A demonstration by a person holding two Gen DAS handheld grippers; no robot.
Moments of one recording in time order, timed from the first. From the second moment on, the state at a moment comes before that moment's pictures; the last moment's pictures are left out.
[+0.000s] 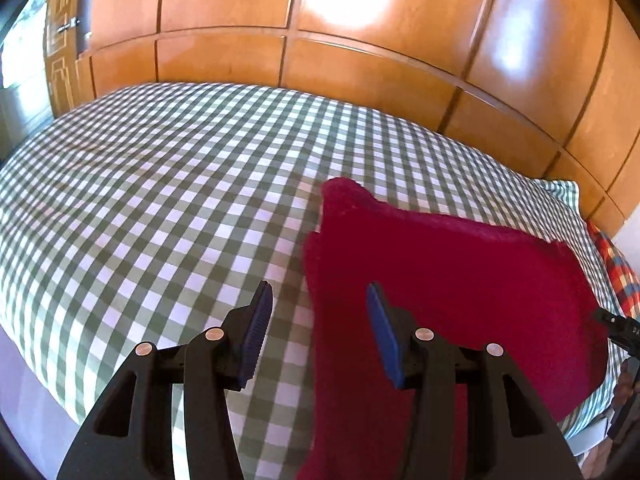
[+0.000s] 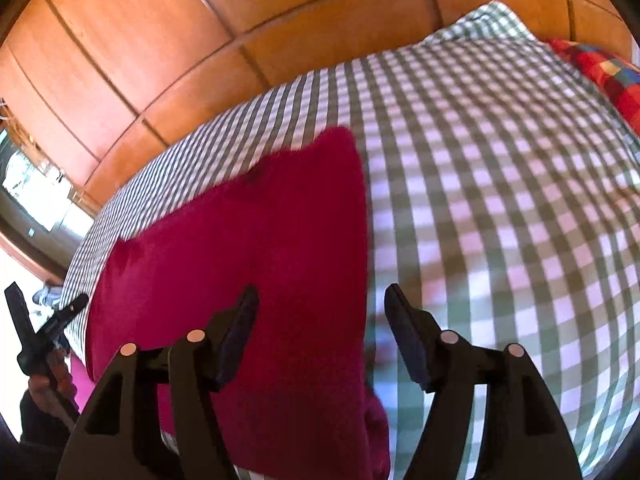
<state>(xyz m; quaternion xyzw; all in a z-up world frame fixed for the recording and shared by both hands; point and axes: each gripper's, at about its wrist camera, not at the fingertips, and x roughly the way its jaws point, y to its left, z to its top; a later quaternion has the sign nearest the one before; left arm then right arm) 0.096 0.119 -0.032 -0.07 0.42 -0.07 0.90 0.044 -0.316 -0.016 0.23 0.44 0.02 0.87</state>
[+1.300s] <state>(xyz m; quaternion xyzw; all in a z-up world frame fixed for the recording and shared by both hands) 0.067 0.057 -0.050 0.01 0.44 -0.13 0.89 0.042 -0.276 -0.029 0.26 0.47 0.08 0.84</state>
